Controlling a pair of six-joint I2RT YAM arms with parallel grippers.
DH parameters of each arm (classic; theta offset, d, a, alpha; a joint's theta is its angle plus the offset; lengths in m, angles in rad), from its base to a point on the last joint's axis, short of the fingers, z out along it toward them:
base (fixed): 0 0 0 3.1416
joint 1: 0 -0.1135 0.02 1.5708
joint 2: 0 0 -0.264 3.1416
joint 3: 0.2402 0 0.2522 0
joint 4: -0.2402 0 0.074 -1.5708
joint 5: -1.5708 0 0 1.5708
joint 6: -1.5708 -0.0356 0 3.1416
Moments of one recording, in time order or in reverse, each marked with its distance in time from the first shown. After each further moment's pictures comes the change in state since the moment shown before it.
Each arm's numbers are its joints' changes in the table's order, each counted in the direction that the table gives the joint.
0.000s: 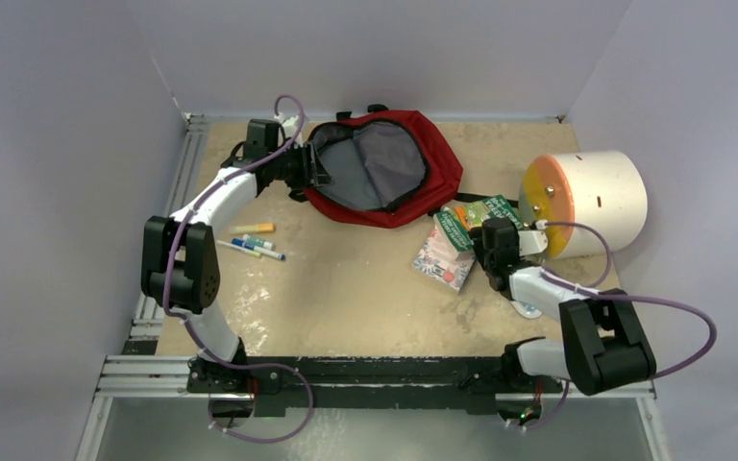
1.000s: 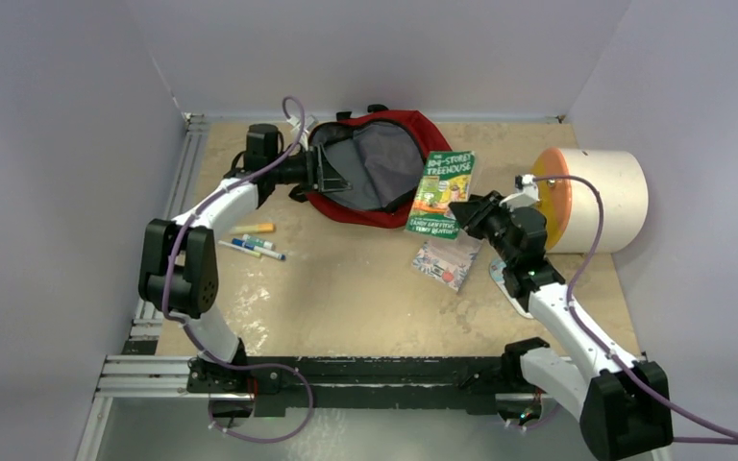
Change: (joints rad) left arm 0.007 -0.016 -0.088 0.255 -0.402 0.121; right arm 0.007 -0.353 0.063 0.100 0.488 0.546
